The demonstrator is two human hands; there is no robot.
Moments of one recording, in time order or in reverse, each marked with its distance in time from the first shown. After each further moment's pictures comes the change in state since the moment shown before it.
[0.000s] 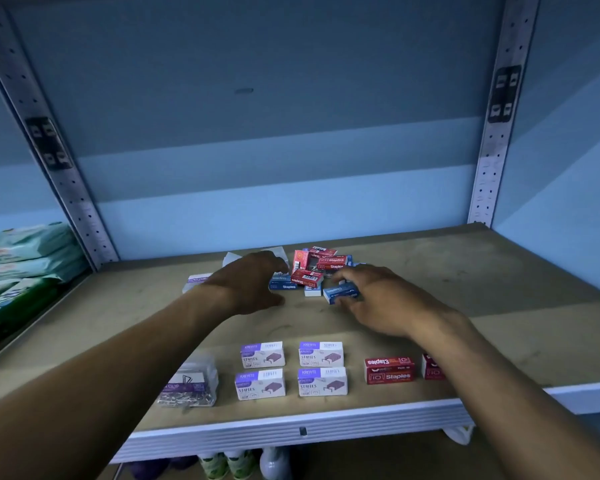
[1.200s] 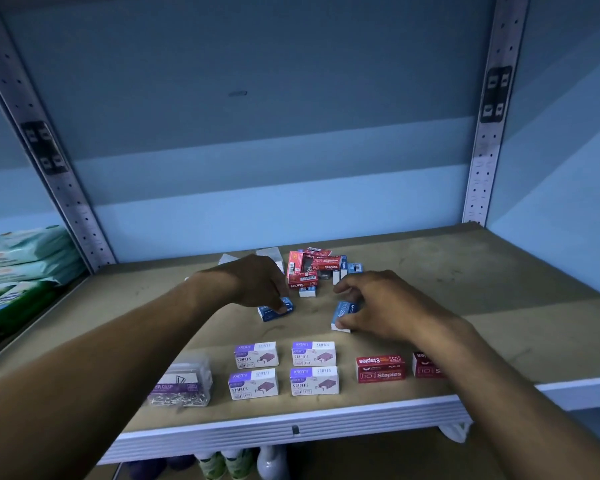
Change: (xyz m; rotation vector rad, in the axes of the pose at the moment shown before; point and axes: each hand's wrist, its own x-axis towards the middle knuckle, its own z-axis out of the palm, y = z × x) left_hand 0.008 0.017 -0.016 -0.149 -0.232 -0.091; right_hand -0.009 0.011 0.003 0.072 0.013 0.048
